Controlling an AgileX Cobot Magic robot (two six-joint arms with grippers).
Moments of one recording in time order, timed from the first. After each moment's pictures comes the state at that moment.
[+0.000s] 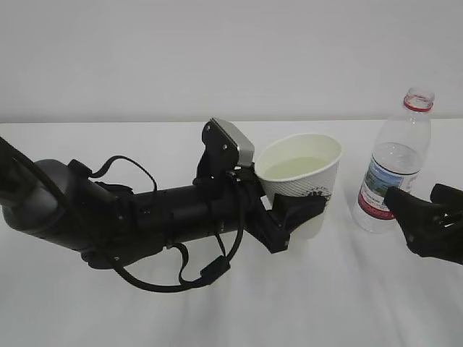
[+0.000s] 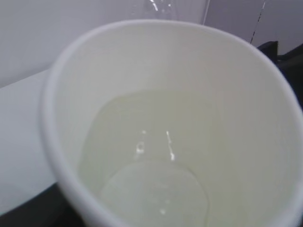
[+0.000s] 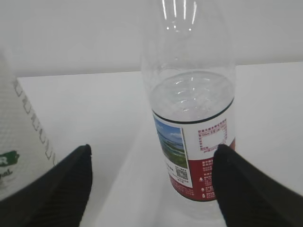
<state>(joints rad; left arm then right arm) -0.71 2.10 -0.95 0.55 -0.99 -0.41 0.08 1.60 -0.13 -0.22 -1.15 0.21</state>
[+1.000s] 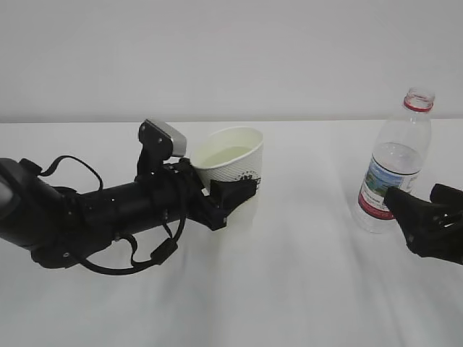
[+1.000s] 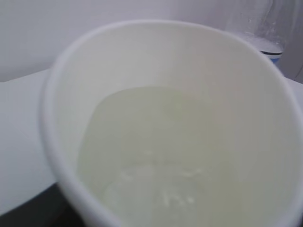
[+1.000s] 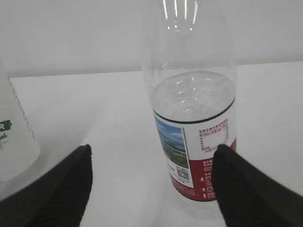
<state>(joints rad) -0.53 2.10 -0.84 0.52 -1.05 -0.41 0.08 1.60 -0.13 -0.22 -1.15 0.21</state>
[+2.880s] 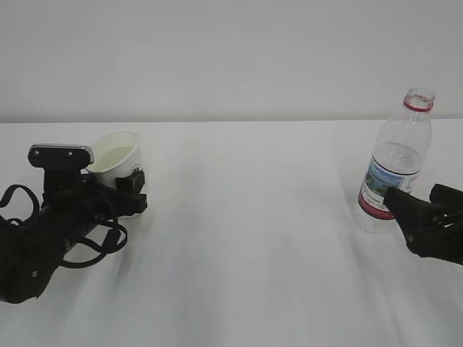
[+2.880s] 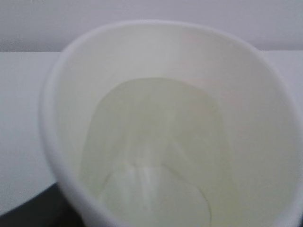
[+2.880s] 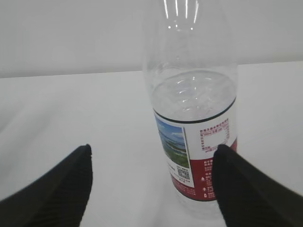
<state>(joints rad) -0.44 2.10 -0.63 -0.22 -1.11 -0.11 0.08 1.60 -0.13 -0.22 -1.15 0.22</state>
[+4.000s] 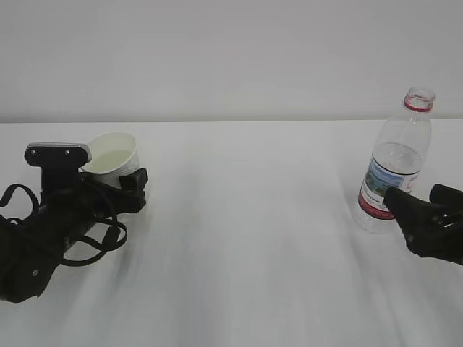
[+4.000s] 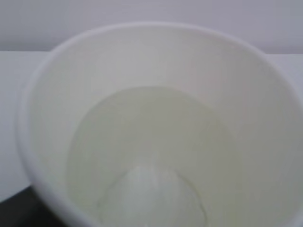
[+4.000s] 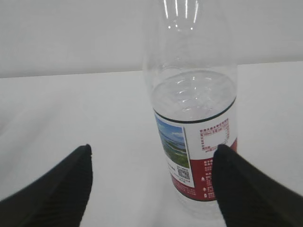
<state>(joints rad) -0.44 2.10 -0.63 -0.24 -1.12 -0.11 0.08 1.60 -0.13 -0.22 -1.15 0.22</state>
